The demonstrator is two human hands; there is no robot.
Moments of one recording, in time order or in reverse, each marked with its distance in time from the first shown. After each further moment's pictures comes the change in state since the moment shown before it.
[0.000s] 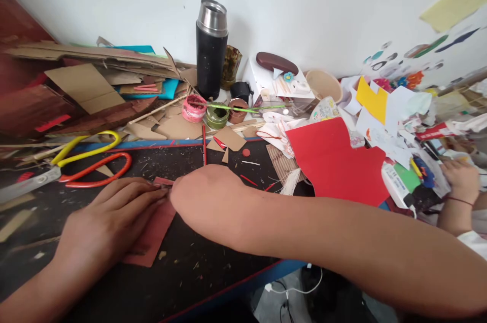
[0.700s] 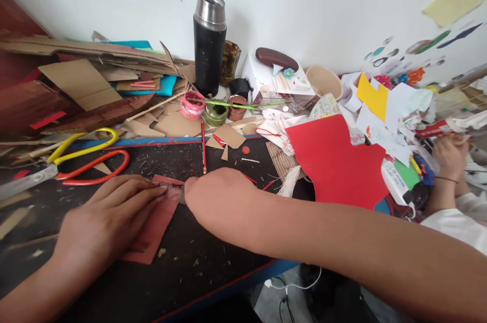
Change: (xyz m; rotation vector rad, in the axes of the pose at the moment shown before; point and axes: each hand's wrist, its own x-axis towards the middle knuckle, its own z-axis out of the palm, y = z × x) left_hand -0.004 -0.001 0.004 -0.013 -0.013 -0.049; right_hand -0.014 0.004 0.004 0.009 -0.083 0.071
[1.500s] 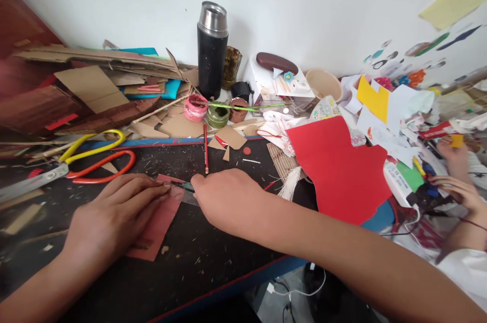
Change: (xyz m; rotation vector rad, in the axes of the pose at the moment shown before) left_hand 0.005 0.006 -0.003 -0.004 -0.003 -0.051; right_hand -0.010 0.007 0.013 0.127 0.137 0.046
